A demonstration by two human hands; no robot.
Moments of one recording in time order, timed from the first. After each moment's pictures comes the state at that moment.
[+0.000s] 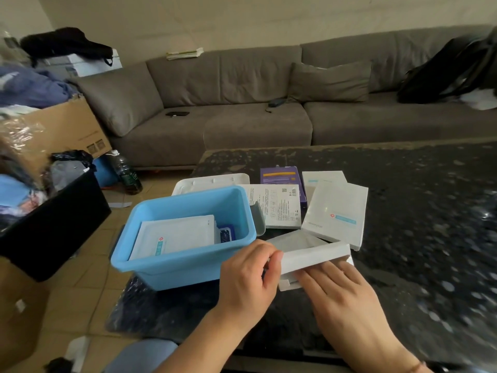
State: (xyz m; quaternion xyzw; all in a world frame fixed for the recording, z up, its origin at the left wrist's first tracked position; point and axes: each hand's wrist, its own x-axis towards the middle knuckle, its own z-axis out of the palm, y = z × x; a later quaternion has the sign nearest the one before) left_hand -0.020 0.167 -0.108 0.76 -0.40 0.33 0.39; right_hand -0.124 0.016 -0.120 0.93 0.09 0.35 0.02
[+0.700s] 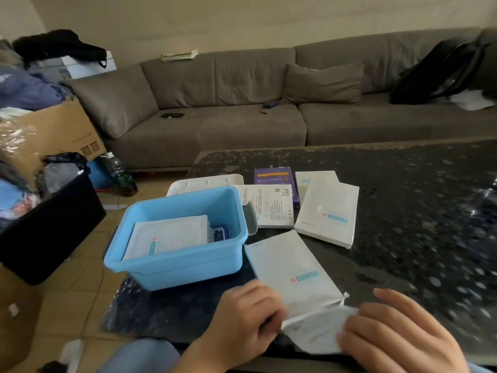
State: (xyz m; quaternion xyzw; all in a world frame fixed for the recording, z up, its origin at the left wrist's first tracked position) left_hand -0.042 0.191 -0.145 0.73 -0.56 0.21 0.31; right_hand -0.203 -0.001 -0.071 0.89 0.17 0.41 0.00
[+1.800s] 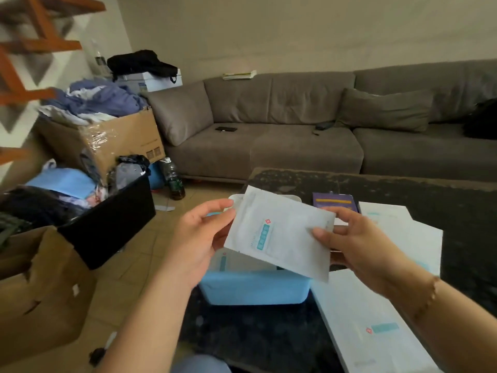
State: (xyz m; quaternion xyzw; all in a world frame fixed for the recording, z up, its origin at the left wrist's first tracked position) left_hand 0.044 0.297 0.014 0.62 -0.03 -0.04 0.78; right_hand -0.007 0.062 -0.001 0.72 -0.09 0.03 -0.69
